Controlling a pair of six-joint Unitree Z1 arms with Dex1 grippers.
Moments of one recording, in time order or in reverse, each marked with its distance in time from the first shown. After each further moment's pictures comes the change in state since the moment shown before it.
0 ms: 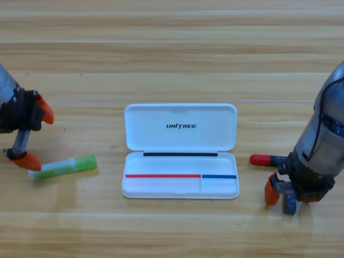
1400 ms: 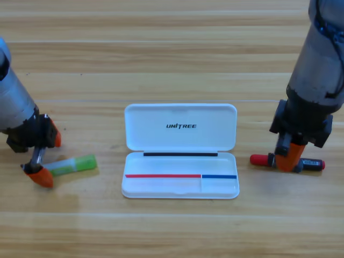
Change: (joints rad) arm 0 0.014 0.156 0.009 -0.049 -0.026 -0.085; arm 1 -0.029 0.012 -0.490 0.530 0.096 -1.087
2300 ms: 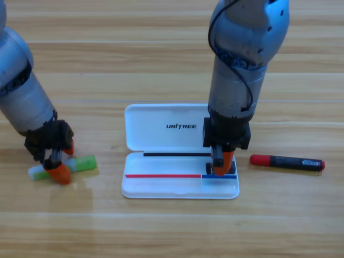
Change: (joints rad) arm 0 -0.060 0.059 -0.046 -0.001 0.002 -0.100; arm 1 0.074 0.326 -0.372 0.083 0.020 -0.313
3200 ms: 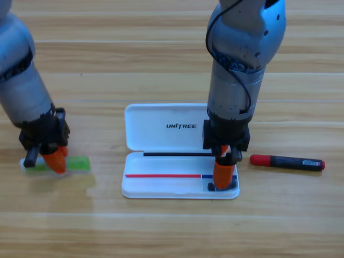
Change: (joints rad) arm 0 -0.004 0.011 -0.122 0.201 -0.005 0.024; arm 1 0.002 0.016 -0.002 0.000 -0.003 0.001
